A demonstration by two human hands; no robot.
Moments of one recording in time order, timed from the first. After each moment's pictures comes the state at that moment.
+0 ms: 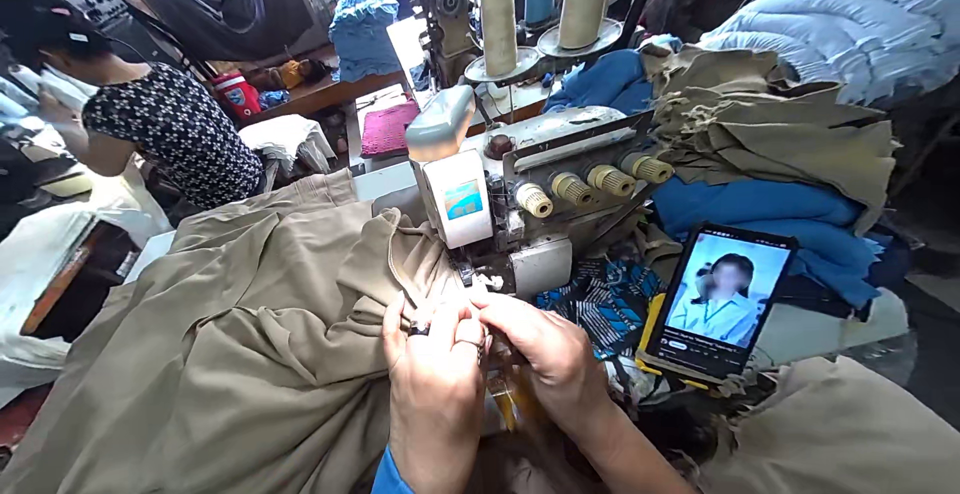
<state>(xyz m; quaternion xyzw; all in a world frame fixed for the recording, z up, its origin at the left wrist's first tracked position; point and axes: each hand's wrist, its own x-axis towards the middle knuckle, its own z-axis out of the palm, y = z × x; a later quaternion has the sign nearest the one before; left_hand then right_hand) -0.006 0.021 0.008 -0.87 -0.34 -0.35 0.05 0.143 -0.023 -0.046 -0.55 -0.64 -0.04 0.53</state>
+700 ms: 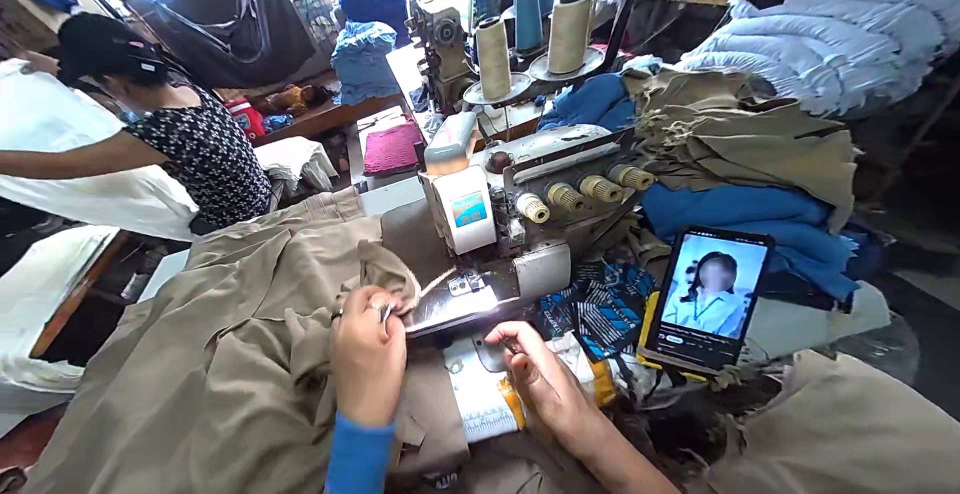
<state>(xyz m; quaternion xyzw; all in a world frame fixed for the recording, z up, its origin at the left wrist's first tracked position) -0.060 0.080 0.002 -0.80 -0.46 -0.39 -0.05 0.127 -0.049 -0.064 -0.57 -0.53 0.33 0.54</state>
